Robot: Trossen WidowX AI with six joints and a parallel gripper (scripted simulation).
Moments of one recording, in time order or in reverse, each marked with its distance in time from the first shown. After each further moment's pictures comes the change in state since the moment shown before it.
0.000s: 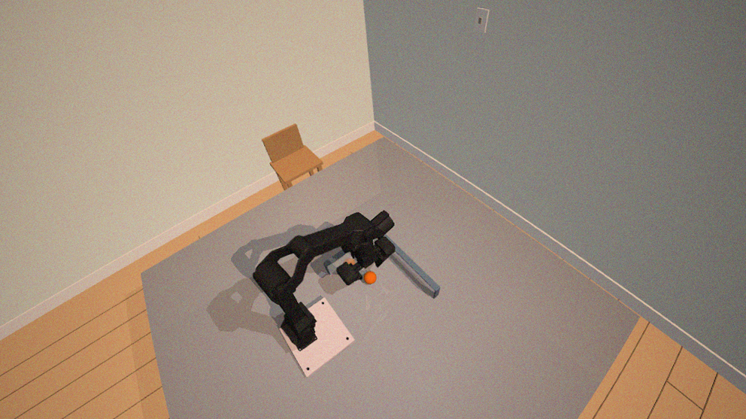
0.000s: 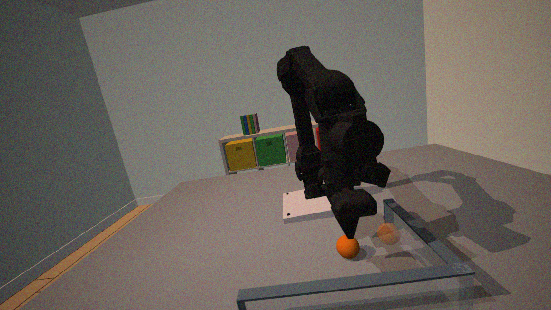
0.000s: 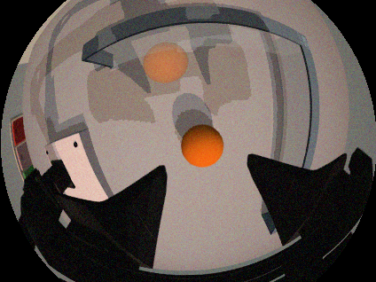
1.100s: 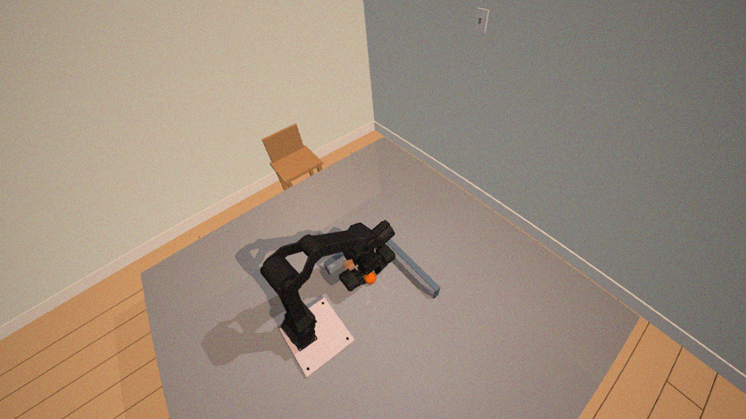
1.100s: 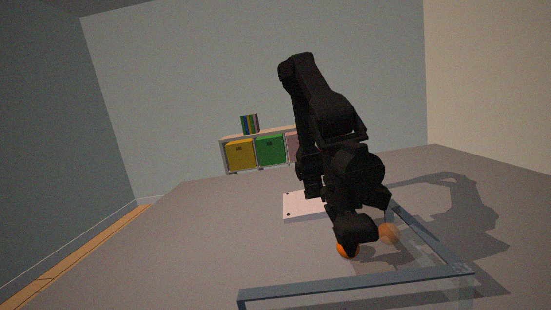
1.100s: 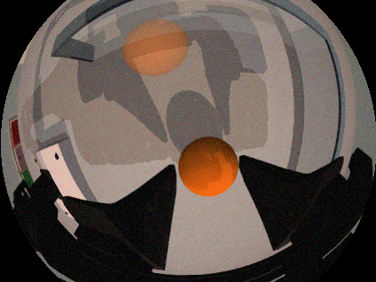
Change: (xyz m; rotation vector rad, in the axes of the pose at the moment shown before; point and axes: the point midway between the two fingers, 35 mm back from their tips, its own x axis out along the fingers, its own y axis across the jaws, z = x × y) arm 0.044 0.001 0.000 0.000 0.001 0.001
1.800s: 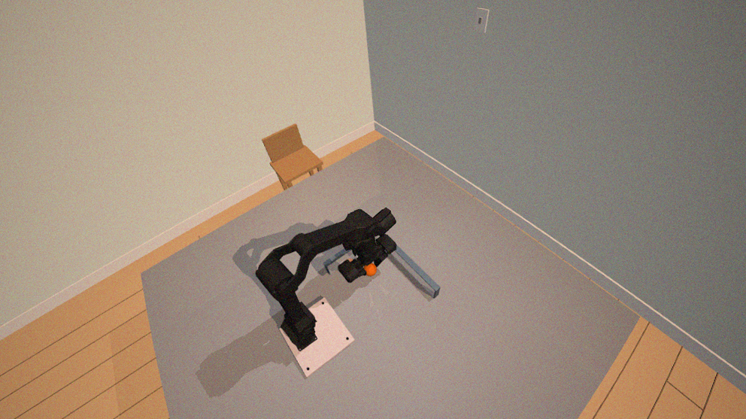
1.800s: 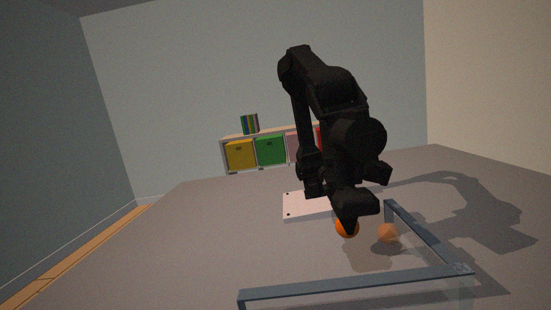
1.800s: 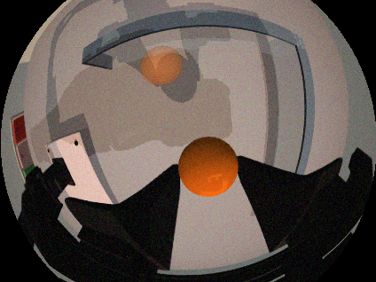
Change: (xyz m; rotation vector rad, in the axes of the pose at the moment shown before) arm -0.049 -0.007 0.001 -0.007 0.000 0.006
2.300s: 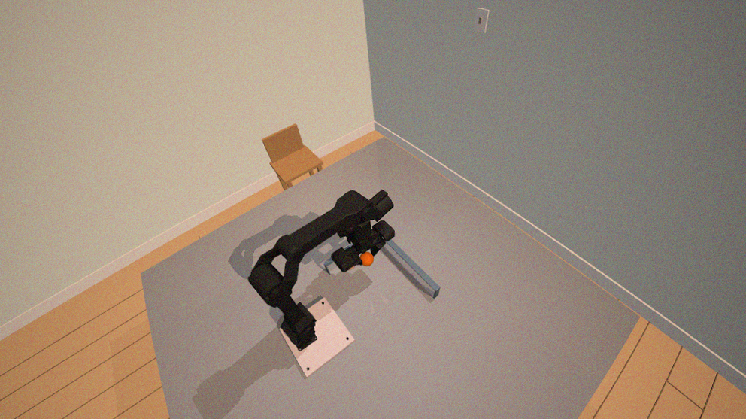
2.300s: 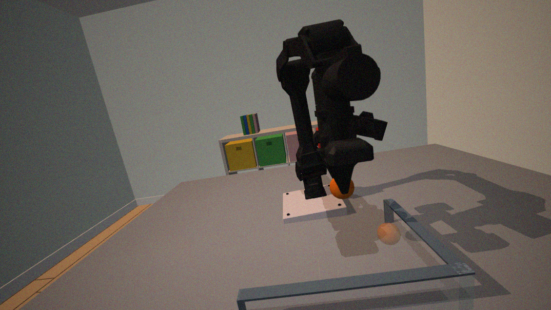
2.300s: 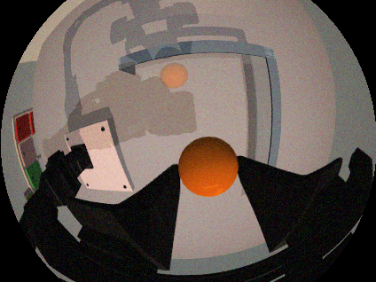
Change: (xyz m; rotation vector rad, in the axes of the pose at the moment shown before) arm -0.076 0.006 -0.001 0.000 -0.002 -0.007
